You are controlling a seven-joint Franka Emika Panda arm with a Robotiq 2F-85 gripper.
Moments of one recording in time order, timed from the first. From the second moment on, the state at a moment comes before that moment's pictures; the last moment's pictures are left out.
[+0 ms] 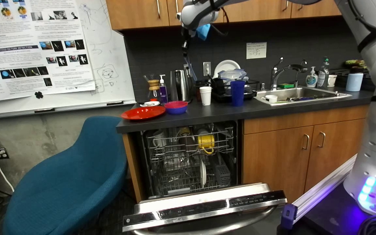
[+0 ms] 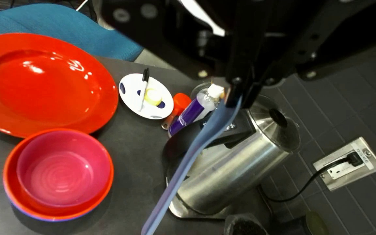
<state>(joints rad) 0.08 0.52 0.04 -1.20 -0.28 2.38 -0.57</state>
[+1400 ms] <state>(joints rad) 0.04 0.52 0.07 -1.48 -0.16 2.12 -0.50</state>
